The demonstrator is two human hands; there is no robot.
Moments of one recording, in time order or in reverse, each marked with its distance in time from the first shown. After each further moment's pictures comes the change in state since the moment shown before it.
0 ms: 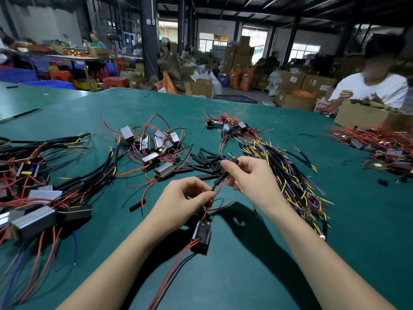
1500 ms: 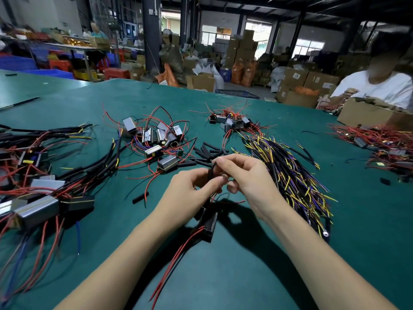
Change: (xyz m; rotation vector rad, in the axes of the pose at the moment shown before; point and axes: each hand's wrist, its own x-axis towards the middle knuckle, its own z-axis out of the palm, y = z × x) left_hand -0.002 0.013 0.004 0.077 0.026 0.061; right_hand -0.007 -0.007 0.016 0.331 -0.141 0.093
